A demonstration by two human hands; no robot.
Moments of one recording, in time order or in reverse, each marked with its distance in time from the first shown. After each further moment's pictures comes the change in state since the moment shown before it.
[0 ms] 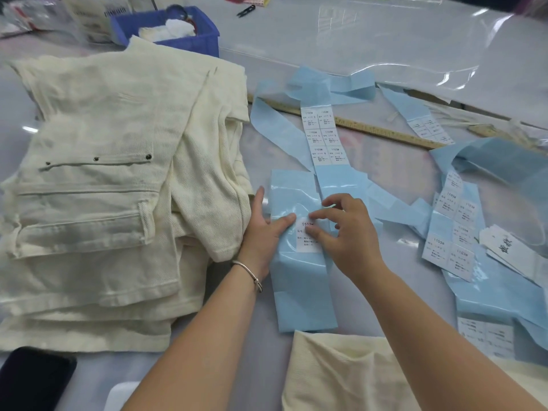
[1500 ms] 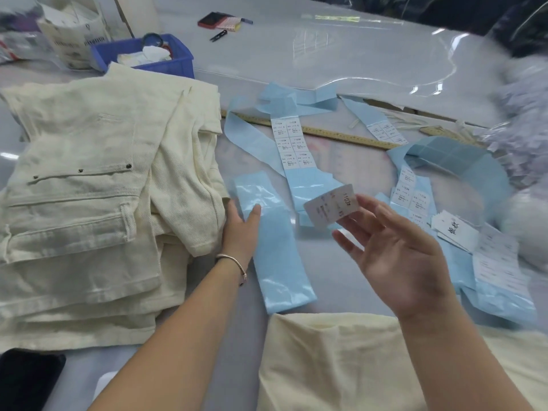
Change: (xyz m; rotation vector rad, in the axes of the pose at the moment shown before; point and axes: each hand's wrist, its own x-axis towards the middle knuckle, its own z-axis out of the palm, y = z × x) left_hand -0.012 0.005 0.017 0.439 0.231 0.125; right_hand -0.072 -0.039 -0.117 1.439 -0.073 0.414
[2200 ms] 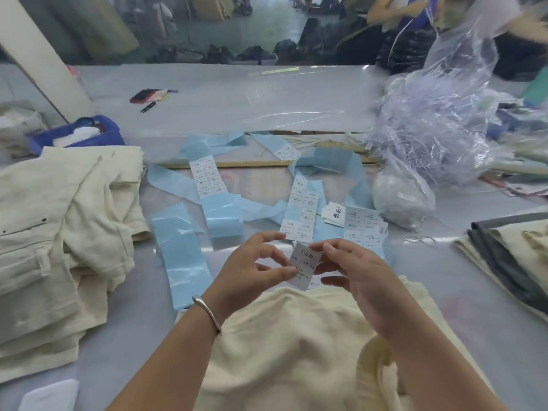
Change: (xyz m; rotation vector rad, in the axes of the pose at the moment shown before) left_hand -0.211 0.078 0.101 0.375 -0.712 0.391; right_hand -0.146 -0.072 -0.118 -0.424 0.189 -0.027
